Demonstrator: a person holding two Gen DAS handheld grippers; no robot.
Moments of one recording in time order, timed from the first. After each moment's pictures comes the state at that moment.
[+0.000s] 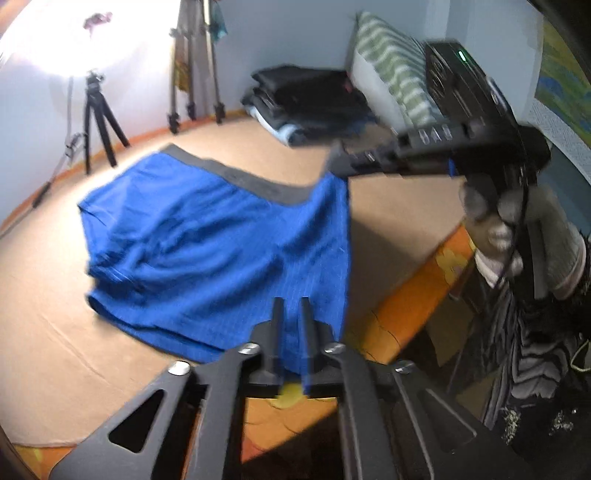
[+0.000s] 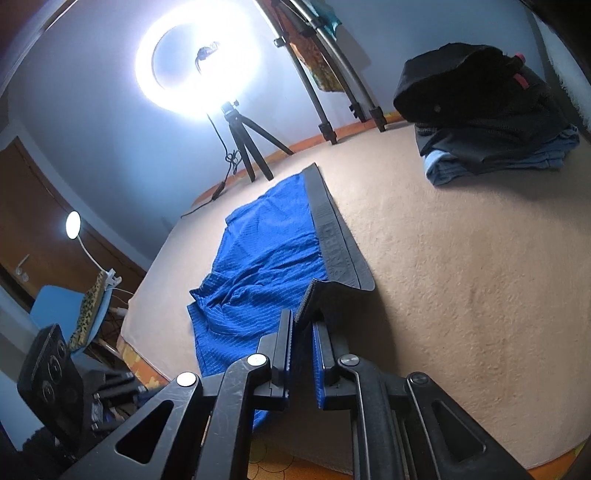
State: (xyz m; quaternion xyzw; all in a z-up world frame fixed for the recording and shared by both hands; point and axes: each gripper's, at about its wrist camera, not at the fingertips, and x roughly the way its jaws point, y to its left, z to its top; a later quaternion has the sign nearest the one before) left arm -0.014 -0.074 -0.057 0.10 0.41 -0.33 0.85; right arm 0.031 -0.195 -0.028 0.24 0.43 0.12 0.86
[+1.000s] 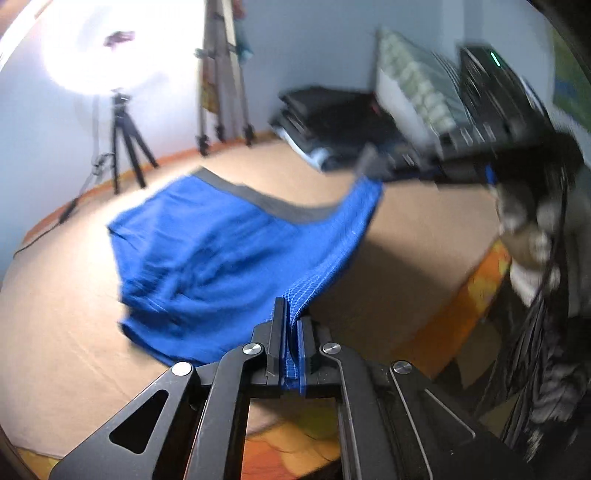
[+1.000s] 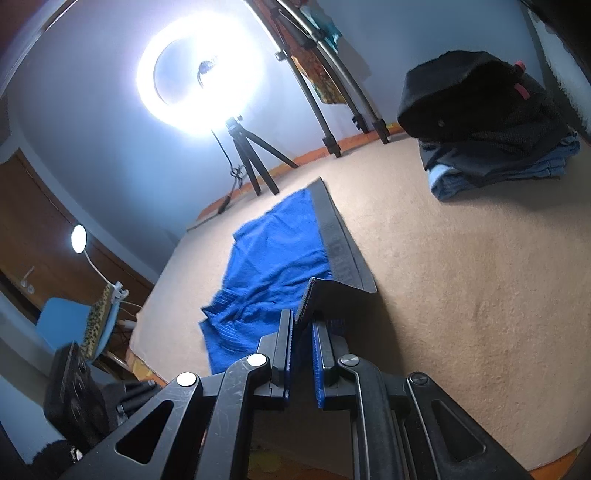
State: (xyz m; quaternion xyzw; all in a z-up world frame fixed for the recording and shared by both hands) left arm 0.007 -0.057 -0.033 0.09 0.36 -0.27 0.89; right arm 0.035 -0.198 -0.010 0.26 0.42 0.12 0.86
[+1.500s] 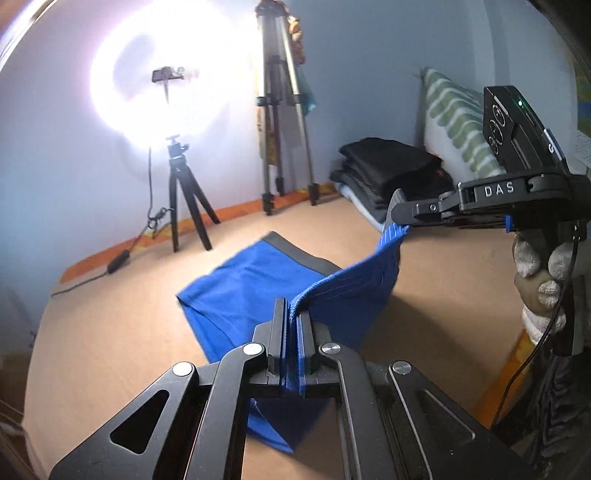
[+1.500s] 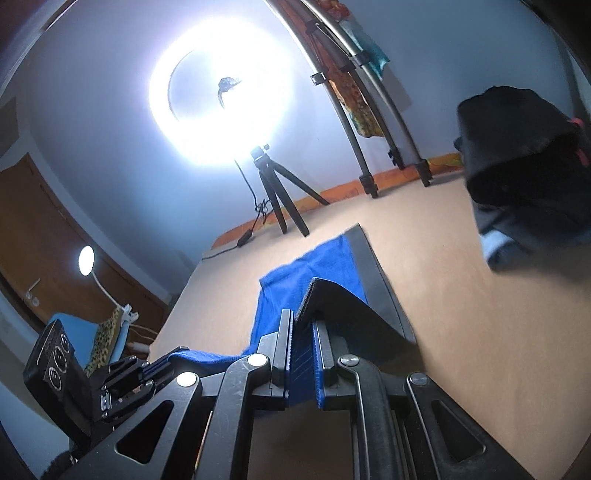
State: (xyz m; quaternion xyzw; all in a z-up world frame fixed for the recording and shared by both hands) left arm 0.085 -0.017 0.018 0.10 0.30 -0.22 0.92; right arm 0.113 -0.167 0.023 0.25 0.39 0.12 0.88
